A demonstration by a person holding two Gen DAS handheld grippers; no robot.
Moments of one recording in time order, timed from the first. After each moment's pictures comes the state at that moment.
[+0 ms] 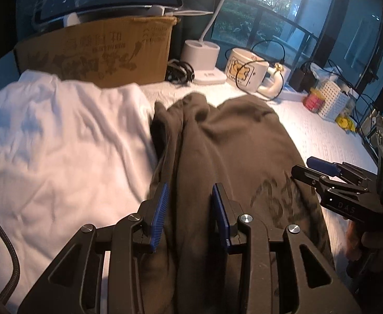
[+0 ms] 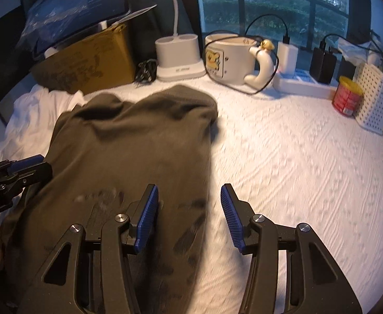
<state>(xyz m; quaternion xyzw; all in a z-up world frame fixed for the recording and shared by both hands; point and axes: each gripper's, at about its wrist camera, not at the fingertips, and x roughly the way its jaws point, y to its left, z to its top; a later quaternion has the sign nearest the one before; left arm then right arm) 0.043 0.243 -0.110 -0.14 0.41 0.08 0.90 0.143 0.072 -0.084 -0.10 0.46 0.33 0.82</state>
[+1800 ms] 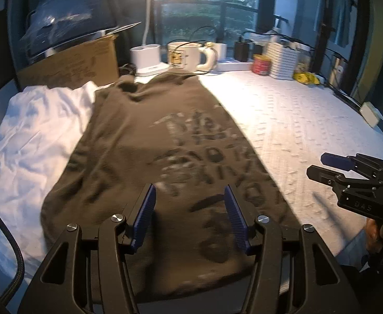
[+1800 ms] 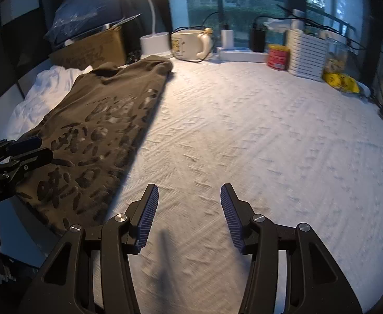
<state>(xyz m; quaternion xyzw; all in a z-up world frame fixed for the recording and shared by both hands) -0.033 0.102 -0.106 -0.04 0.39 0.06 0.92 0.031 -0.086 -0.076 -0.08 0.44 0.29 0.85</state>
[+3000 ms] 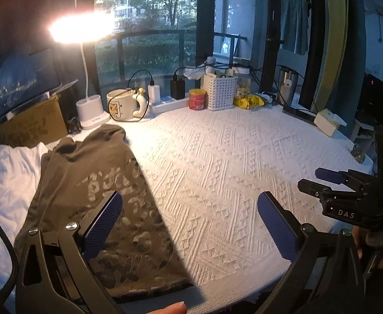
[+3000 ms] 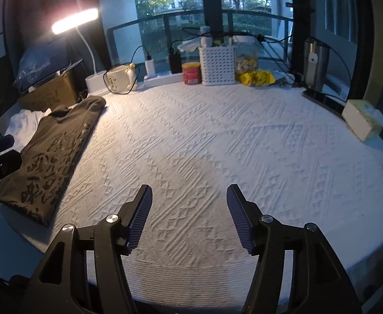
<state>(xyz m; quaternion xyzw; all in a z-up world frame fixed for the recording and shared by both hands) -0.019 -0.007 -0.045 -0.01 0.31 -0.02 0.95 0.024 -0.225 -0.030 -0.03 0.40 0.19 0.90</state>
